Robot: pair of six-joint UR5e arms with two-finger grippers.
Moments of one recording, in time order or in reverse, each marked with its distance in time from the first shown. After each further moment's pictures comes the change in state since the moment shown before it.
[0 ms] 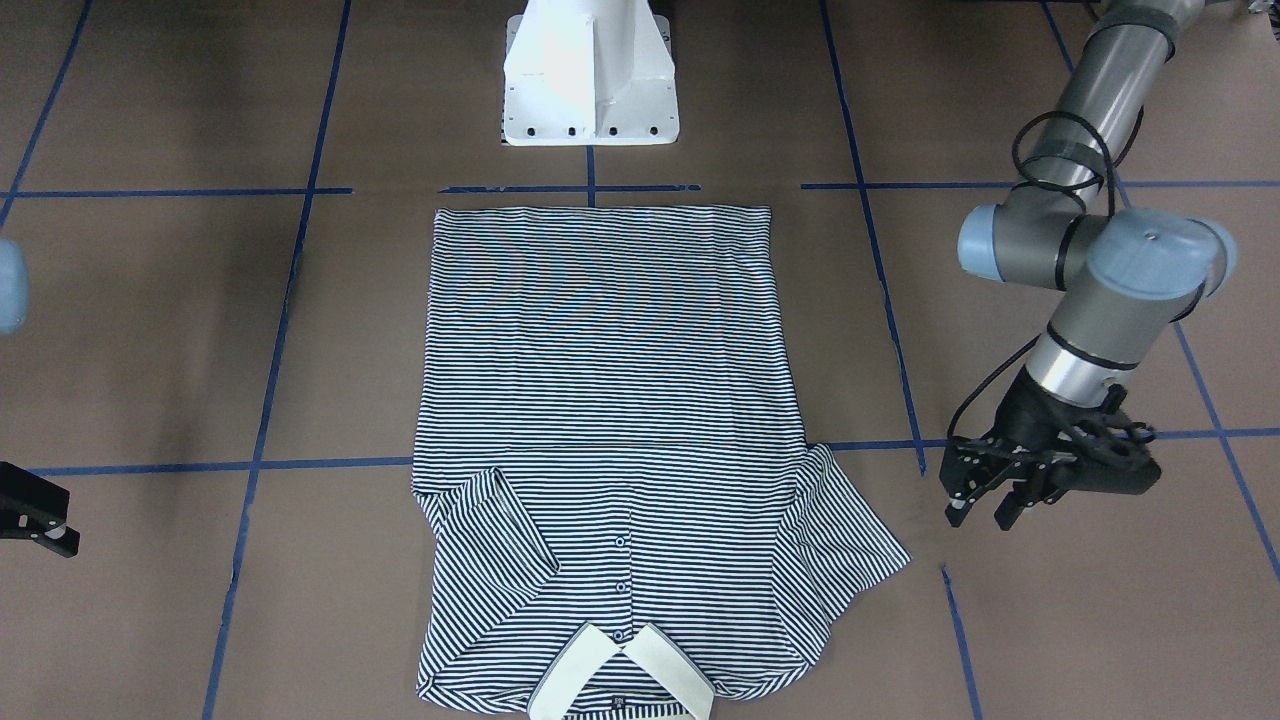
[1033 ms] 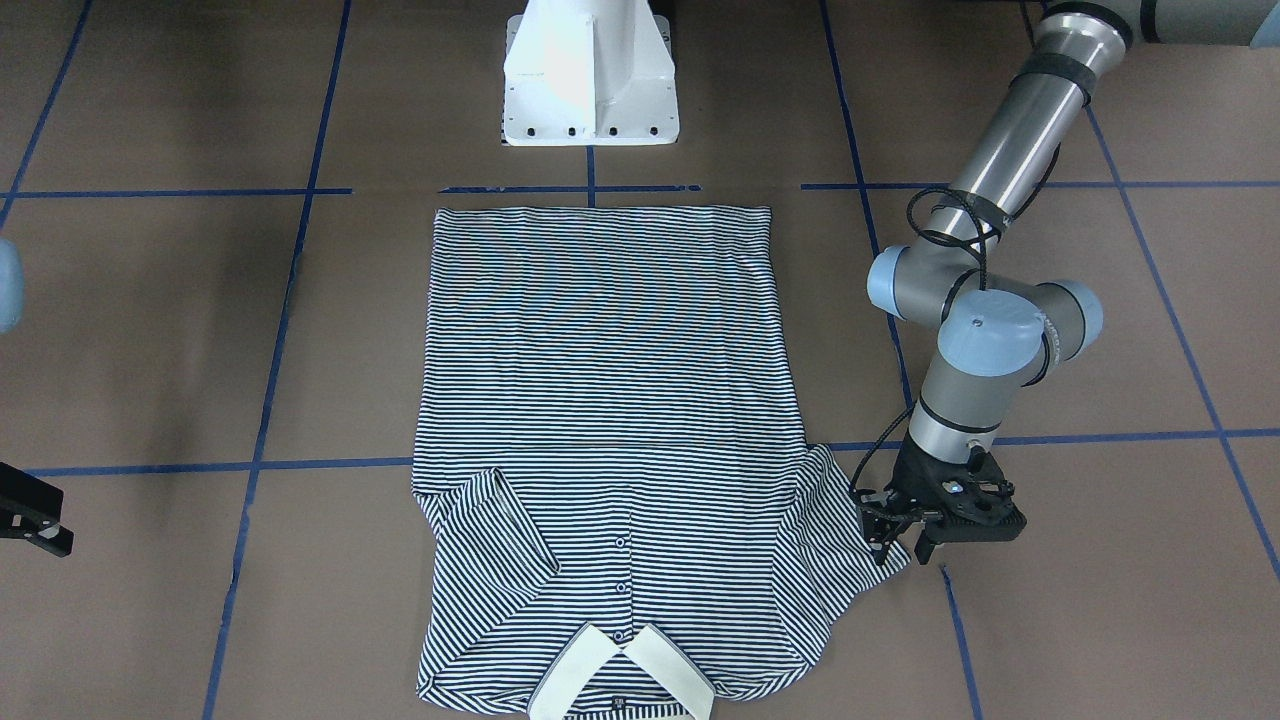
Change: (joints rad) left arm 0.074 -0.105 0.183 -0.005 0.084 -0.014; right arm 0.000 -0.003 -0.001 -0.001 -0.004 0.000
